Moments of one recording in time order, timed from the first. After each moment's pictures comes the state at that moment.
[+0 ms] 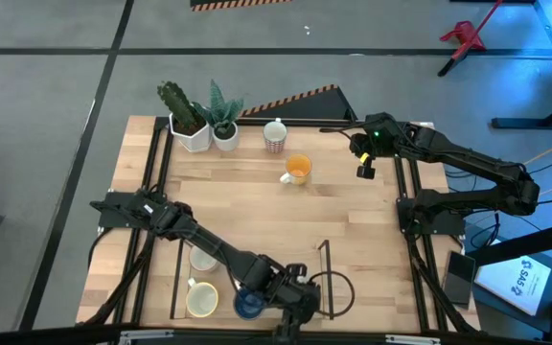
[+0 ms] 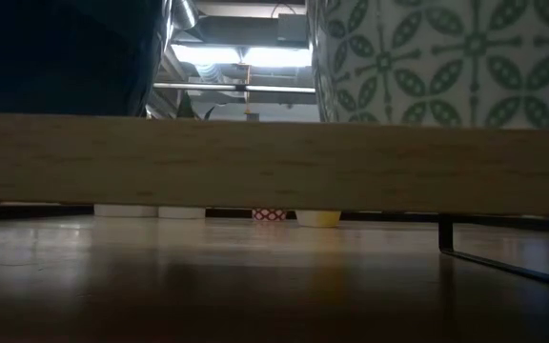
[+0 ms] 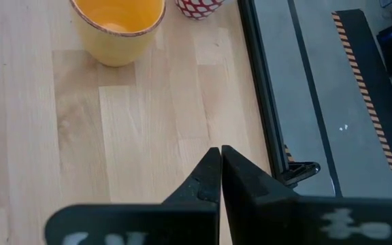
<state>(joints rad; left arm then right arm) -0.51 2.35 2.36 -0.90 -0.06 -0.44 -0.50 1.06 0.95 -0.76 0.11 -0.50</state>
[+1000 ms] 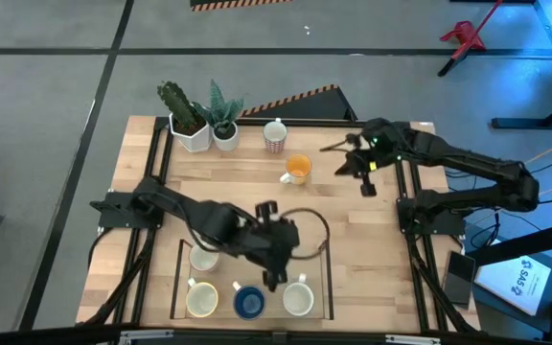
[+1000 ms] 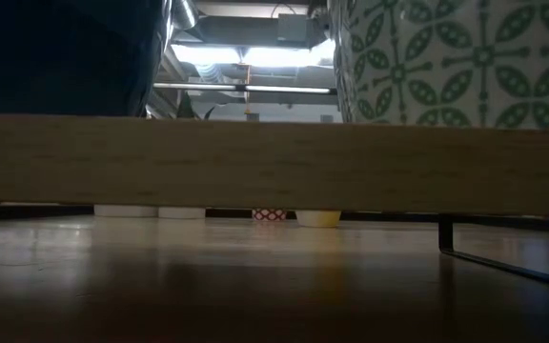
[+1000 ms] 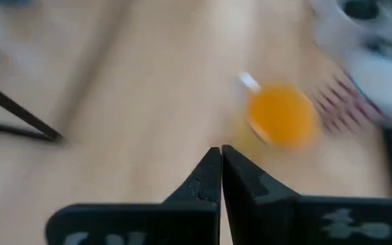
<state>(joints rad) -0.43 2.05 2.36 -1.26 -0.42 -0.47 -0.39 1.06 0.95 -0.68 -0.39 -0.52</state>
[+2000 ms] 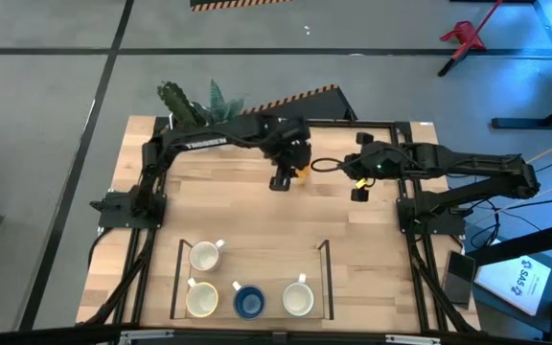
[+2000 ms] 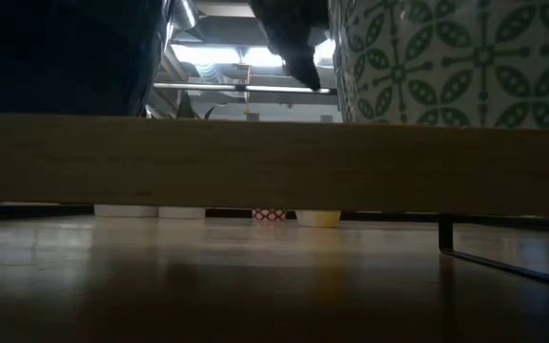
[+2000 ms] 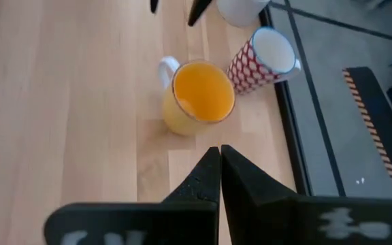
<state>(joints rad) 0.22 2.02 2.05 -1.04 0.15 0.37 -0.07 1.07 1.06 -0.78 0.27 -0.25</state>
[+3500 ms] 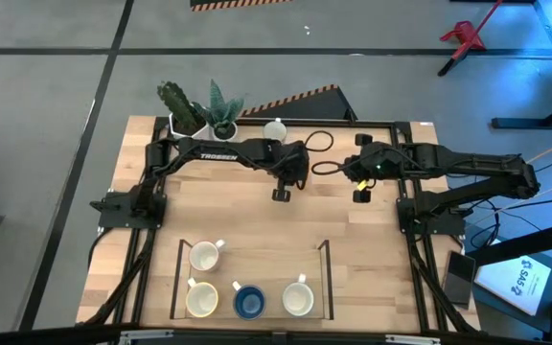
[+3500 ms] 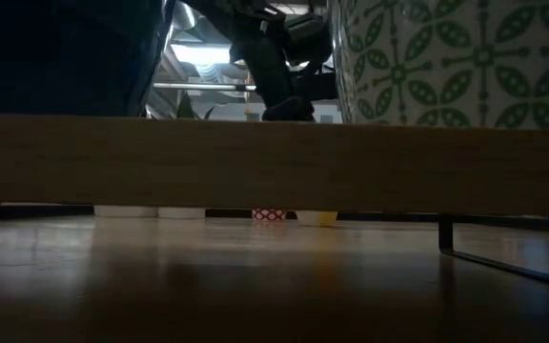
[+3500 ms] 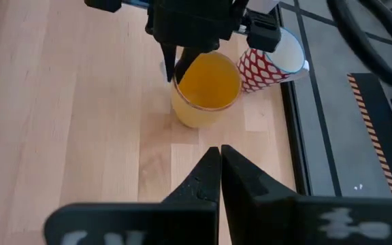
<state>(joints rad) 0.20 2.05 1.66 -0.65 -0.01 0.39 -0.07 1.07 1.06 -0.80 0.25 -0.29</state>
